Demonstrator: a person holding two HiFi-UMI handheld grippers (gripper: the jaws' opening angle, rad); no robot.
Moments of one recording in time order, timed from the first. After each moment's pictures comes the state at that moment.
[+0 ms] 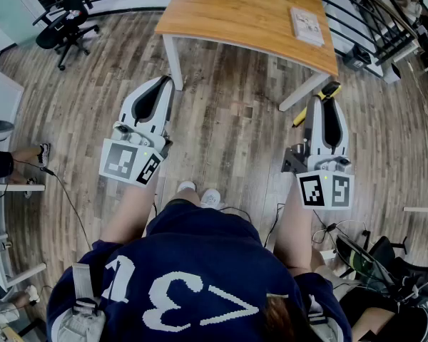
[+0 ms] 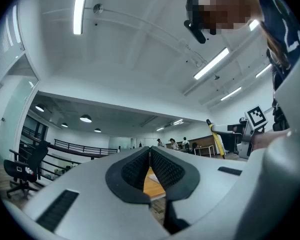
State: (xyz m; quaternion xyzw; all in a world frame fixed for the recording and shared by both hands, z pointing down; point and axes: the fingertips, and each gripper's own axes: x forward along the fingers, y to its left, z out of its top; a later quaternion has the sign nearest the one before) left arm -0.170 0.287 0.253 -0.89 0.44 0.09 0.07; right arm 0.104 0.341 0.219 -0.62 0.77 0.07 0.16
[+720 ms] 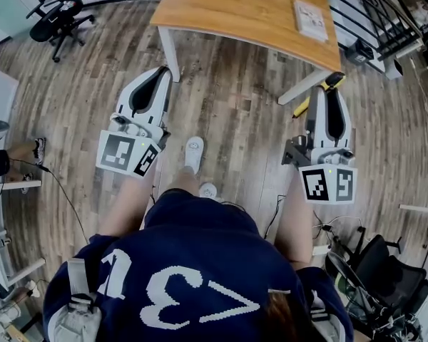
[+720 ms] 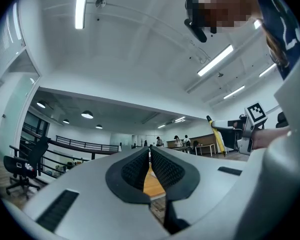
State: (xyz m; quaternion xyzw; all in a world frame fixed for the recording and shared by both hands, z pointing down) left arm -0.166 0.243 0.271 -0.89 0.44 0.08 0.06; right arm 0.108 0.297 0.222 -0.61 0.78 0.06 0.16
